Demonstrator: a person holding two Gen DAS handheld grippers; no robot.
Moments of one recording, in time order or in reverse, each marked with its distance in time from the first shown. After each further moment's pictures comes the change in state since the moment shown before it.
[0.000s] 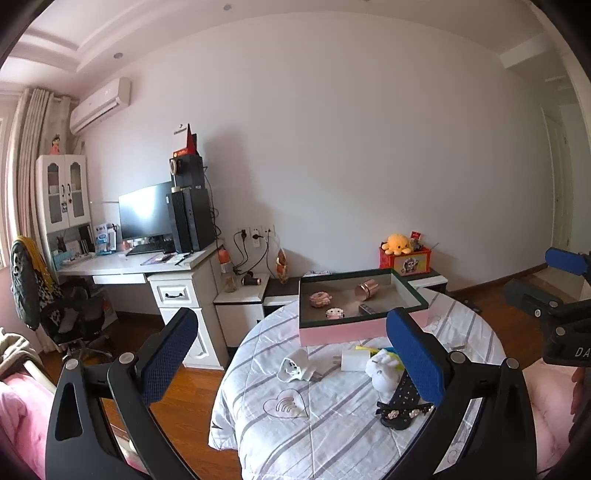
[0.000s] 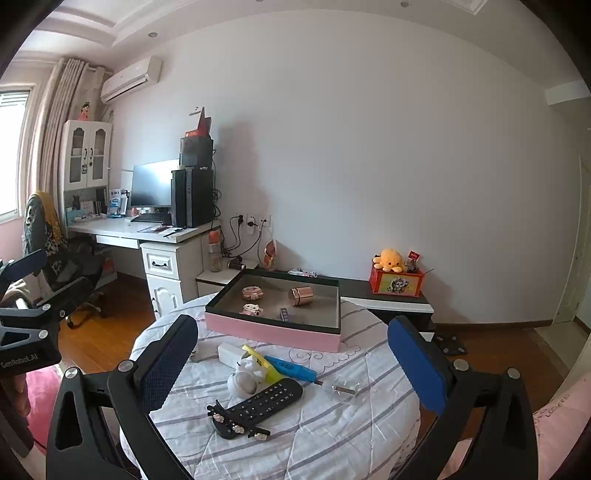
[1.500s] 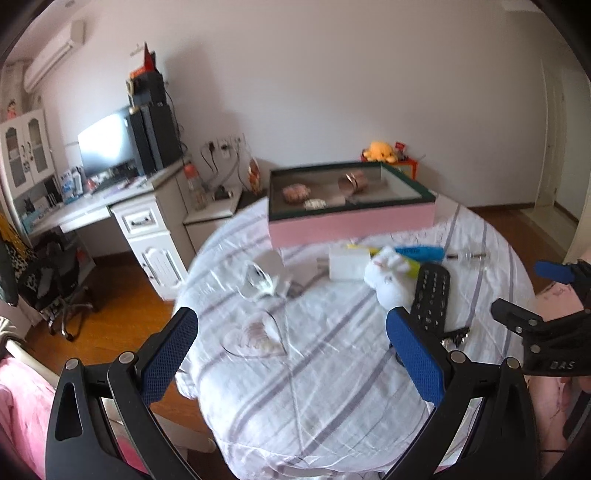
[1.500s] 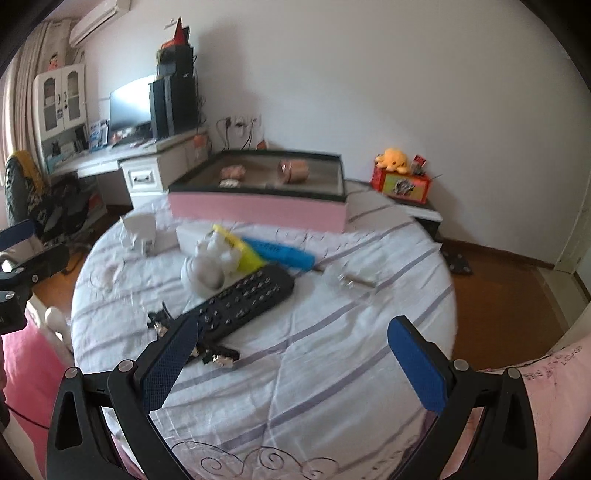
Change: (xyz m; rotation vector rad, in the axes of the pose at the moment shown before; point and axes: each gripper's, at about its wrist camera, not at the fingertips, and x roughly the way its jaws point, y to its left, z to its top) left arm 0.105 -0.026 -0.084 0.044 0.363 -0.108; right arm 0.100 -0.022 -0.105 0.045 0.400 0.003
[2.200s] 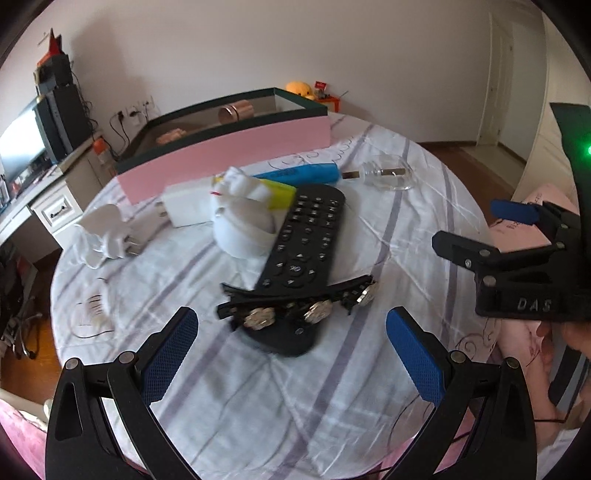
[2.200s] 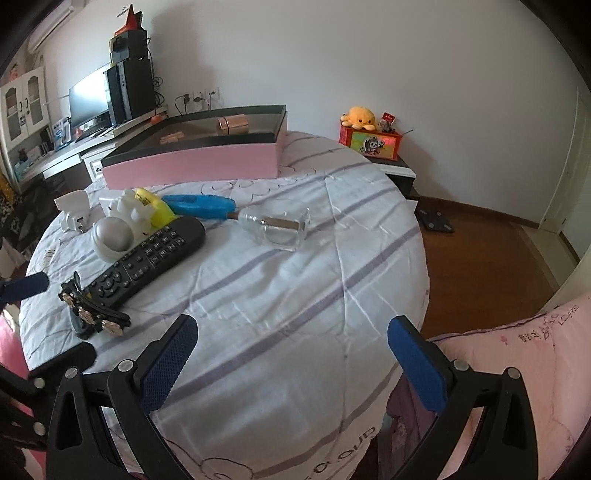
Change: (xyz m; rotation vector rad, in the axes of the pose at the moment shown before) left arm 0.060 -0.110 -0.027 0.149 0.195 -0.246; right arm 0.024 -0.066 -0.027 0.100 0.097 -0.077
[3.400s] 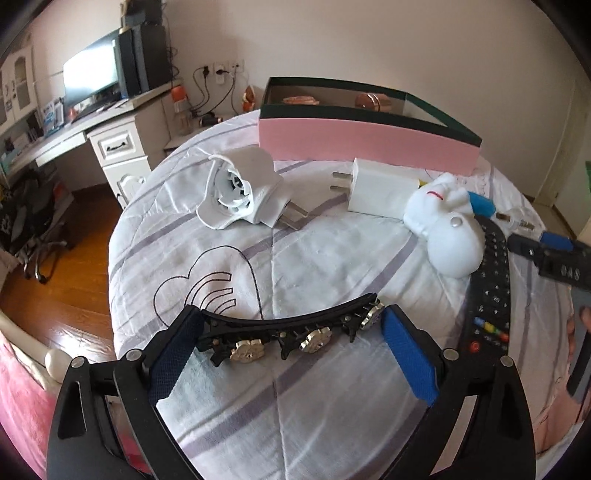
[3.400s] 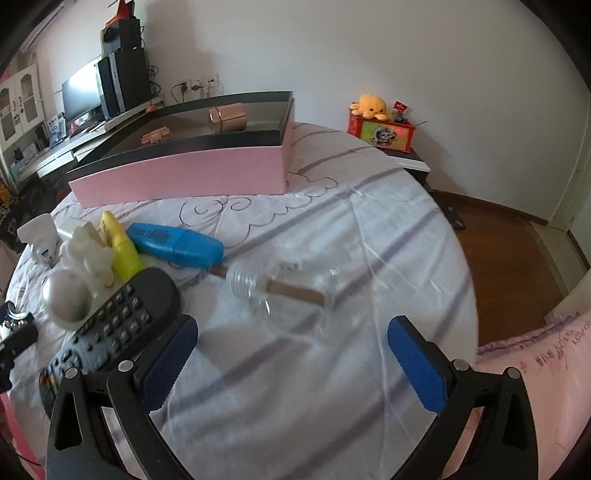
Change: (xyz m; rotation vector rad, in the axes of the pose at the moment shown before) left arm 0.027 0.125 -0.014 -0.273 0.014 0.156; right arm 0.074 0.010 0.053 -0.011 0.063 0.014
